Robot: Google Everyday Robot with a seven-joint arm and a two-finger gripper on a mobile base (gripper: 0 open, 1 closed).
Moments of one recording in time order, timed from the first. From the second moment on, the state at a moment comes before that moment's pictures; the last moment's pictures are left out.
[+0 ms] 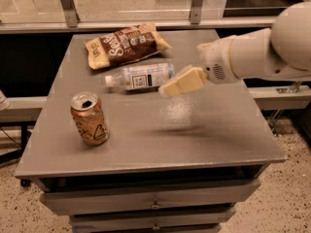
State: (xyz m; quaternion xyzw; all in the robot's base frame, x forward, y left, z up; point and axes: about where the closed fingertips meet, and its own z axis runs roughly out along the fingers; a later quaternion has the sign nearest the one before) arm 0.560 -0.064 0.925 -0.43 0.76 0.18 0.45
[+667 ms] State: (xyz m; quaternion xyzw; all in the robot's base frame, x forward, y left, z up) arm 0.562 -0.171 0.938 -0.46 0.71 0.22 0.49
